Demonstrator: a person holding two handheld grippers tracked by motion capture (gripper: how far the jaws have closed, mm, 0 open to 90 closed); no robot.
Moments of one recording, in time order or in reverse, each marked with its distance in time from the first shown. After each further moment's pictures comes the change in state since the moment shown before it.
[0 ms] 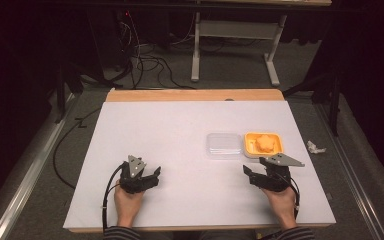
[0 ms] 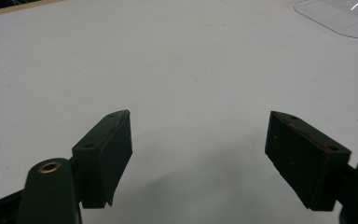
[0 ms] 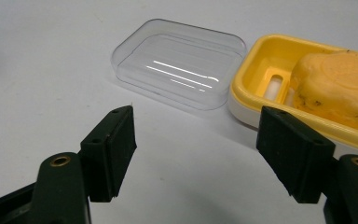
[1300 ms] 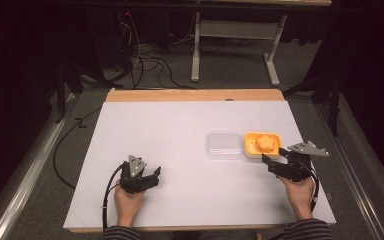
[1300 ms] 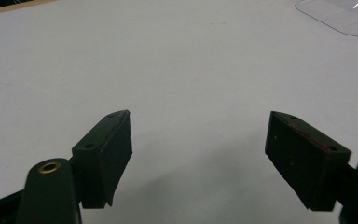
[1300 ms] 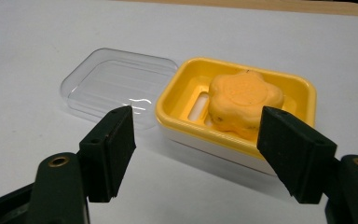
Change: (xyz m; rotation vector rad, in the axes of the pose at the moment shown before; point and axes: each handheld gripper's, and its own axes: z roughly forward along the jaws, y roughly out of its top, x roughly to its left) left arm 0.000 0.000 0.001 -0.001 0.004 -0.002; right arm -0.049 0.018 -0.022 -0.019 -0.067 0.082
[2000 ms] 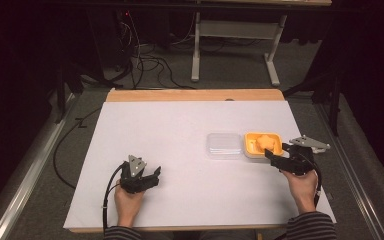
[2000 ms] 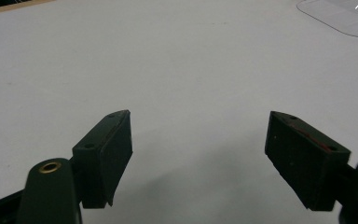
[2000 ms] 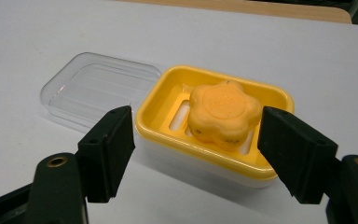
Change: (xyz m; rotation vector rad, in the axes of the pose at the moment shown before) left arm 0.000 0.000 0.000 0.000 0.002 -0.004; right arm -0.012 0.014 0.003 0.018 -0.034 -0.018
